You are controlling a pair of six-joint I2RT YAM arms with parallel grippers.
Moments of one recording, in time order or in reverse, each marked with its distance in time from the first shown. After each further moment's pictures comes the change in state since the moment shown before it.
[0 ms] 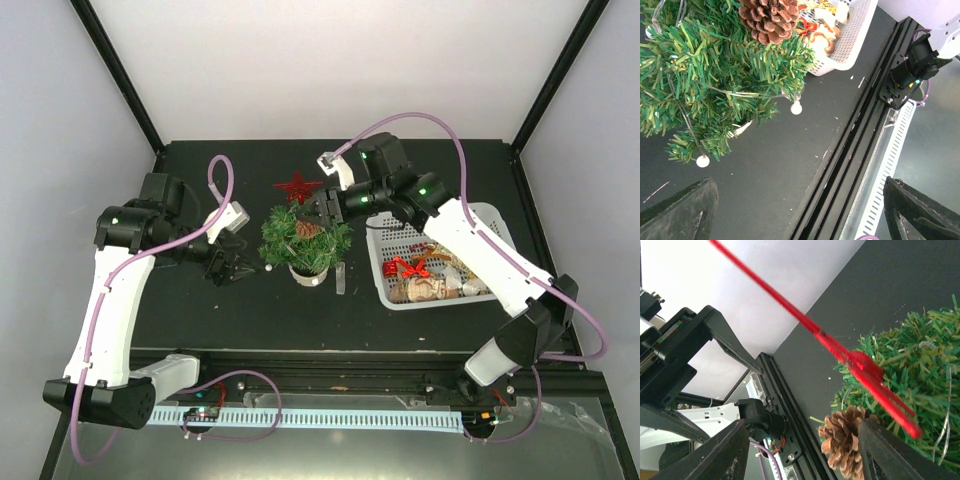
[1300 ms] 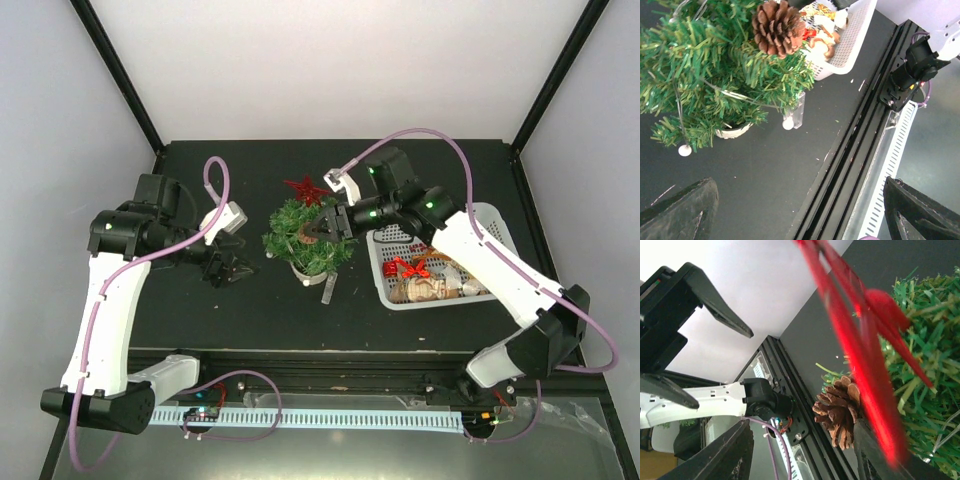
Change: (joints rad) left arm -0.002 -0.026 0.027 -0.011 0.000 0.000; right arm -0.003 -0.066 -0.137 0.032 -0.059 0.010
